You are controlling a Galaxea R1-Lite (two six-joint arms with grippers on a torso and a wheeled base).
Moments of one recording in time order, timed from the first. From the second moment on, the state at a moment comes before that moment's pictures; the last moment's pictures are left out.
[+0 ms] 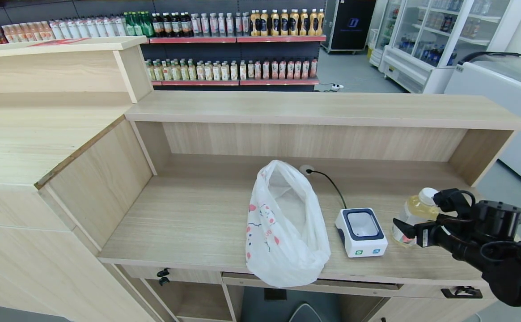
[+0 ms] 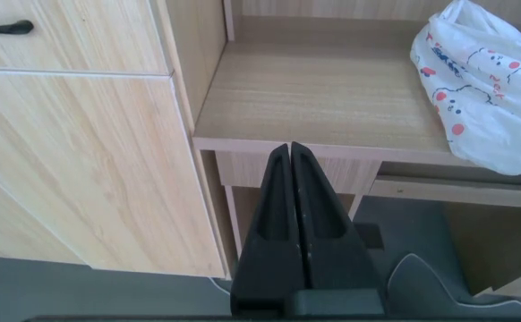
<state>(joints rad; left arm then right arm) 0.00 0.00 0.00 0.00 0.01 0.01 -0.13 2.16 -0.44 -1.42 0.21 -0.21</state>
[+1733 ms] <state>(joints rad) 0.00 0.00 0.00 0.00 0.01 0.01 -0.08 2.34 -0.69 -1.44 0.25 -0.17</state>
